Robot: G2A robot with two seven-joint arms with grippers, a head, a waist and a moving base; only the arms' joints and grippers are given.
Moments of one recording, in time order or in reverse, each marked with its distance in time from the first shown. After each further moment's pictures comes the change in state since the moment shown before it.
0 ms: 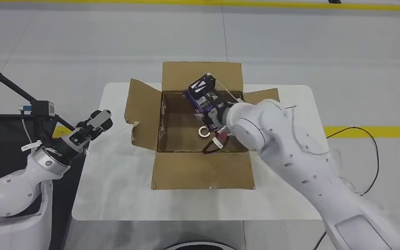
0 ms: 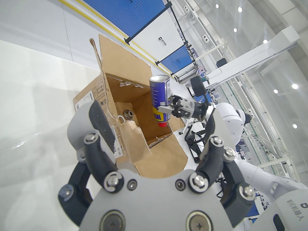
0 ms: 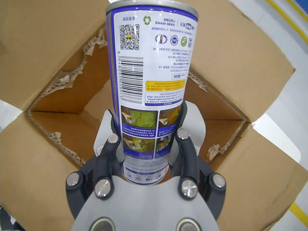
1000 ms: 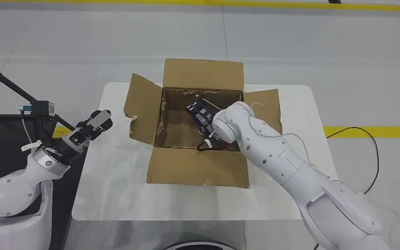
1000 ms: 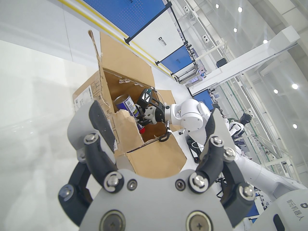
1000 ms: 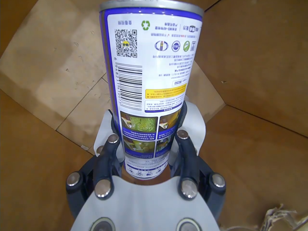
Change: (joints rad) left arm 0.000 0.000 0.000 0.000 0.000 0.000 0.000; right arm 0.091 -0.176 -0.198 0.503 -0.025 -0.121 -0.013
